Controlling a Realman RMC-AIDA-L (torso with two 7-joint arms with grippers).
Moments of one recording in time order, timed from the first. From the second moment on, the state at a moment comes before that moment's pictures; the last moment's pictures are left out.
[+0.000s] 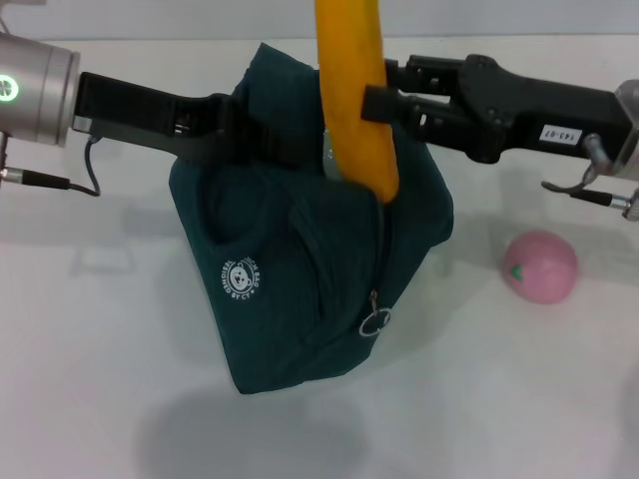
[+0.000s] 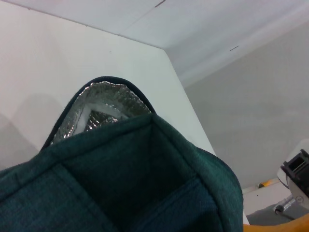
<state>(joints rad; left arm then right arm) -0.74 -1.99 0.77 0.85 2.07 1.80 -2.53 0.77 2.03 -0.93 -0.38 -1.46 -1.72 1.36</state>
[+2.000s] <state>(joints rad) -0.71 -2.00 0.76 0.82 2.07 1.80 -2.48 0.80 2.03 -0.95 -0.07 -1.25 -1.67 1.16</state>
